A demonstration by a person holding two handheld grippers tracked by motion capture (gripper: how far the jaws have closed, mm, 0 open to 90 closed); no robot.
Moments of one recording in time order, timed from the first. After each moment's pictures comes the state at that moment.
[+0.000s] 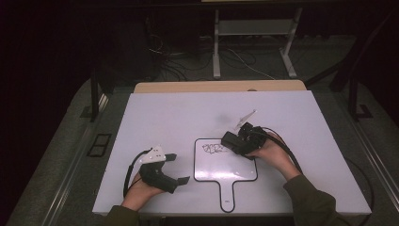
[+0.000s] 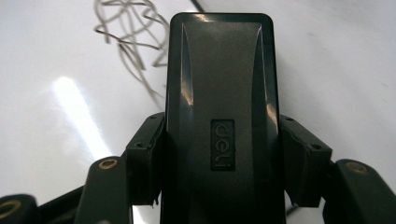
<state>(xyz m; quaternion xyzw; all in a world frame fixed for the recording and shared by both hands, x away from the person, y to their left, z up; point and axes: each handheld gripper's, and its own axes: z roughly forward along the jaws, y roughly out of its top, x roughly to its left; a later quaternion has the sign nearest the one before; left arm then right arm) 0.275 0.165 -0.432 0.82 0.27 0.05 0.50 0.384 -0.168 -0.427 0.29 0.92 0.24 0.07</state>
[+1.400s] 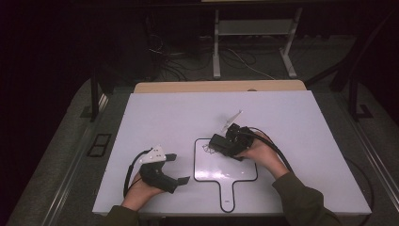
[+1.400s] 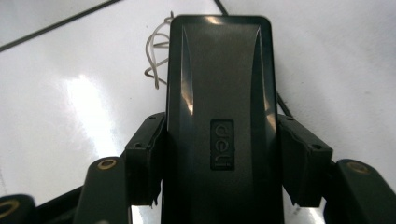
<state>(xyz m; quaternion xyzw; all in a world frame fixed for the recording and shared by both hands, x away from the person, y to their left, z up) 0.275 0.166 -0.431 0.82 0.27 0.05 0.50 0.385 -0.135 -0.423 0.25 0.93 0.25 0.06</state>
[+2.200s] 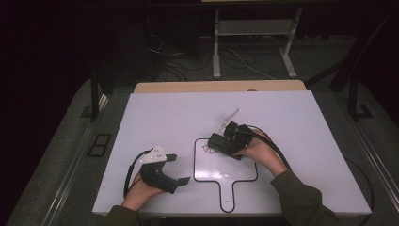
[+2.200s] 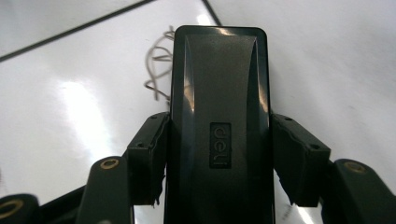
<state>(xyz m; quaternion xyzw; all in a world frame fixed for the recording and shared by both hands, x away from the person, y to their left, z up) 0.275 0.164 -0.432 0.83 0.27 0.05 0.49 0.384 -0.126 -0.416 0.24 0.94 0.24 0.08</state>
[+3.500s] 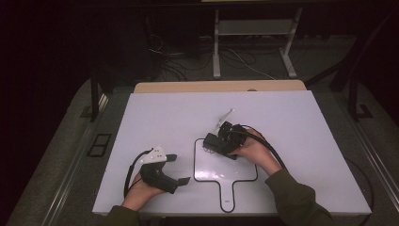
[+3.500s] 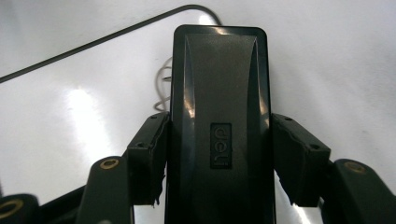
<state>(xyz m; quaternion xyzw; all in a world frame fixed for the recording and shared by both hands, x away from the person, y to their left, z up) 0.275 0.164 -0.432 0.83 0.27 0.05 0.49 0.389 -0.111 -0.416 0.24 0.94 0.24 0.08</state>
